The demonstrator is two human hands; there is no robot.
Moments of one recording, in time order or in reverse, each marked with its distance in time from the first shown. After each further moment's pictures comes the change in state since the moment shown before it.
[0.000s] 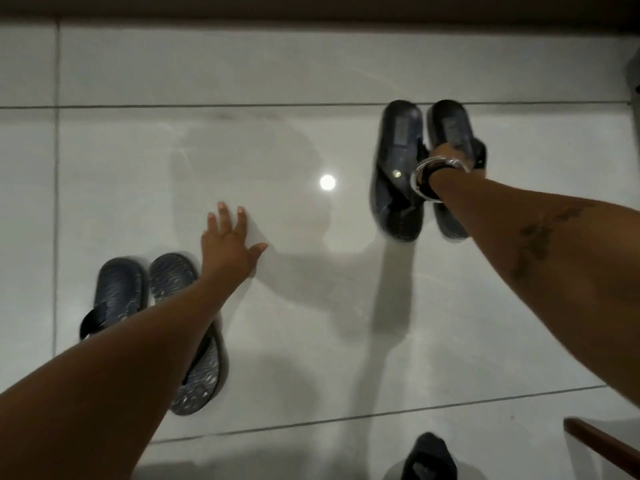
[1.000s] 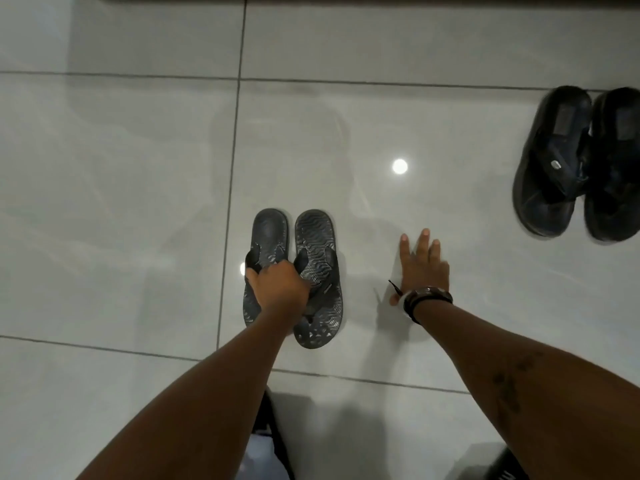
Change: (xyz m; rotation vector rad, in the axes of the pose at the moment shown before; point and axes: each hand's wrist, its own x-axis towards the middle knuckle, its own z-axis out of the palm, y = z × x) left_hand -0.137 -0.126 -0.036 -0.097 -0.036 -0.433; right_hand -0.299 -0.075 0.179 -0.592 -0.228 -0.465
